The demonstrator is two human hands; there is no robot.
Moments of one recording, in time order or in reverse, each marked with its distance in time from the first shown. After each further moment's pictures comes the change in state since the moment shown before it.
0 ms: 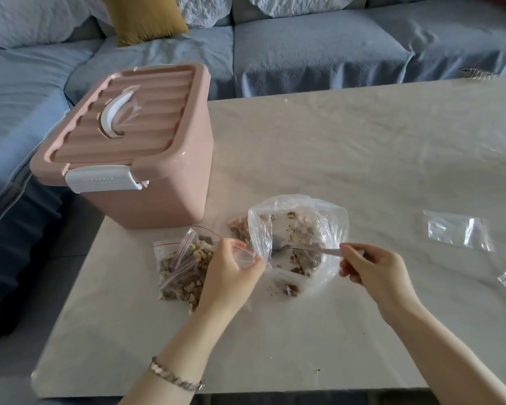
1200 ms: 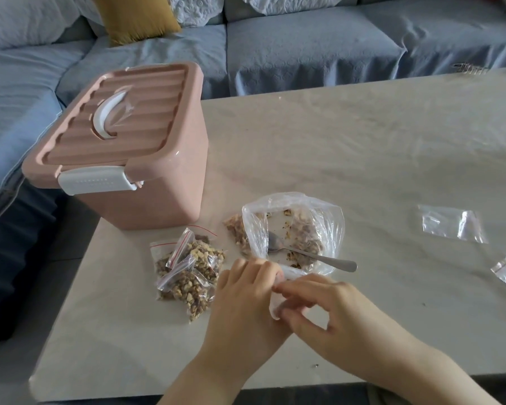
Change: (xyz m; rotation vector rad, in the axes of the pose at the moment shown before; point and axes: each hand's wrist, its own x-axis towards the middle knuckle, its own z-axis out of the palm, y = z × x) left_hand -0.054 0.011 0.000 0.456 0.068 0.678; right_hand -0.082 -0.048 0.014 -0.511 -0.613 -0.553
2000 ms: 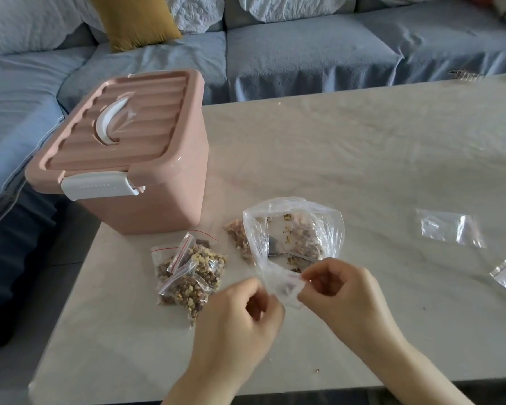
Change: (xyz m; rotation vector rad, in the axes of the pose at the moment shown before) left_hand -0.003 0.008 -0.026 -0.305 -0.053 -0.327; right_hand 0.012 0.010 0.011 0.282 0.452 0.394
